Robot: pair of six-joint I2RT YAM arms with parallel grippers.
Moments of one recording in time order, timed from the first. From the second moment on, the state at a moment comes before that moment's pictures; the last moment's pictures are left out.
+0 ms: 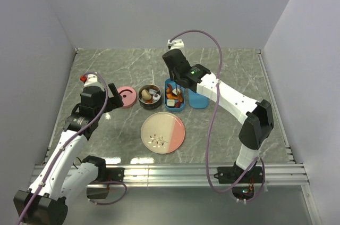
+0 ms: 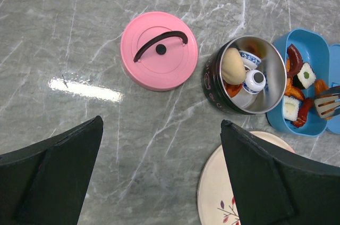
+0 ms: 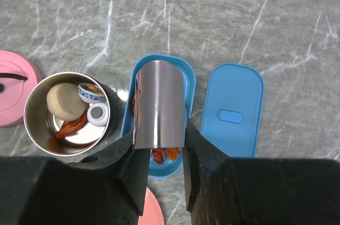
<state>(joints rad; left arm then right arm) -0.24 0.82 0.75 -0.48 -0.20 -0.46 0.77 1.76 1.68 -0.60 0.54 0.30</state>
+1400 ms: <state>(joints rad) -0.24 0.80 0.73 -0.47 -0.20 -0.47 0.77 1.26 1.42 -0.66 0.66 0.32</state>
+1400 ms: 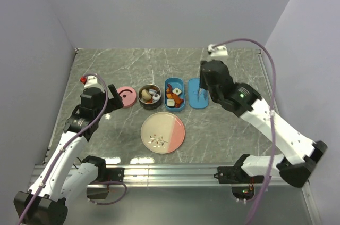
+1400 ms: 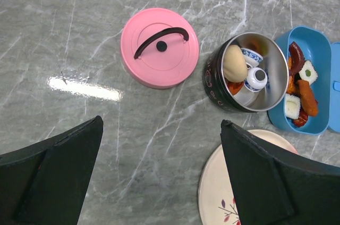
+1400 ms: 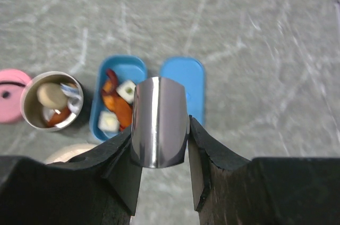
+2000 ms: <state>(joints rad) -0.24 0.80 0.71 -0.47 -0.20 -0.47 0.76 0.96 1.11 -1.13 0.57 0.63</state>
